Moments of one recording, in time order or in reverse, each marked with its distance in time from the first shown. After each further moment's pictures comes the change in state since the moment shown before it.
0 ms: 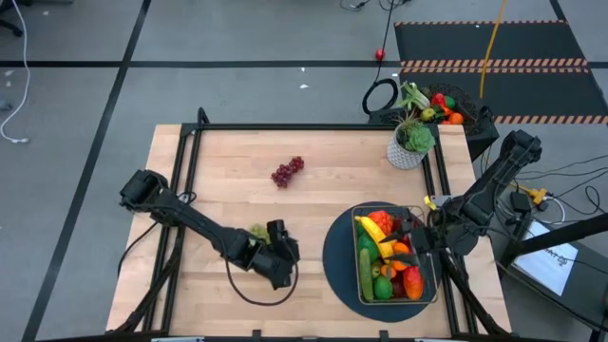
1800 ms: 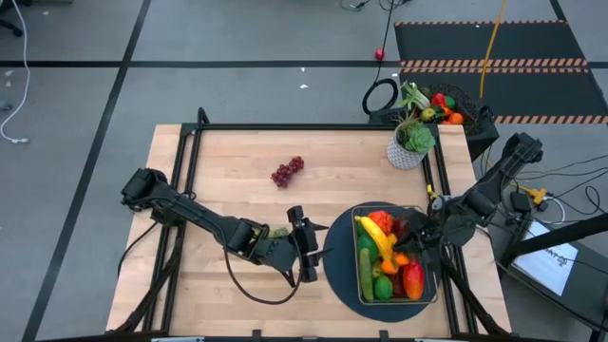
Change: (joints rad) left arm 0.045 0.000 0.234 0.266 -0.132 0.237; right arm -0.073 -0.158 0.000 -0.361 -0.266 0.537
